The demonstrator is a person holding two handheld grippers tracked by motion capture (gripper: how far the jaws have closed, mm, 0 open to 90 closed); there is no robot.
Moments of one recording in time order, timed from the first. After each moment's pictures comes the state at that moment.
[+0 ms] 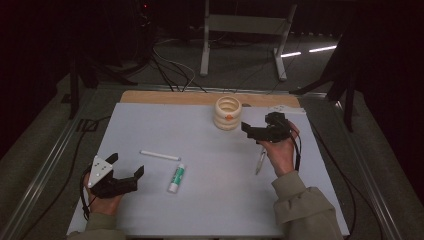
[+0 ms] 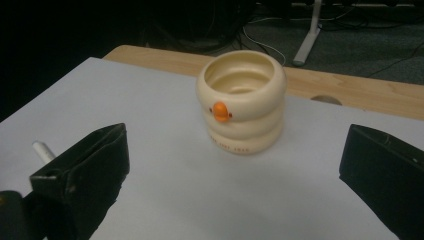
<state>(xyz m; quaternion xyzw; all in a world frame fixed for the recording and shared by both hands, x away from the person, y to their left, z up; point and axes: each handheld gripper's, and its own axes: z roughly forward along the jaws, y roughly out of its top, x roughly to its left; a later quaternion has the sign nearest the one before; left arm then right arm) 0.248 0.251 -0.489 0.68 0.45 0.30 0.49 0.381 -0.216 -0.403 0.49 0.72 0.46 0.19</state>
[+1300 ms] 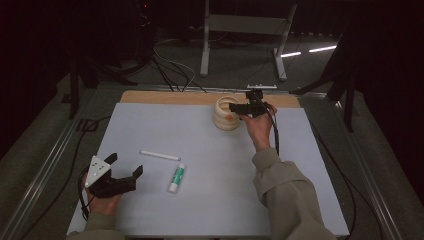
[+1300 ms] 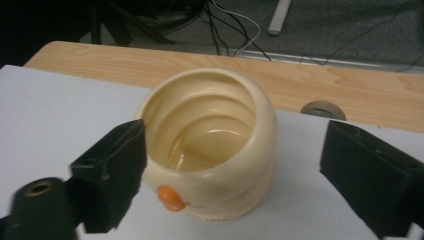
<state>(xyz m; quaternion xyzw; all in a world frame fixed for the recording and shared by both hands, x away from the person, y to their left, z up) 0.248 0.256 -0.490 0.68 0.45 0.29 0.50 0.488 -0.178 -0.430 0.56 0.71 0.39 0.18</state>
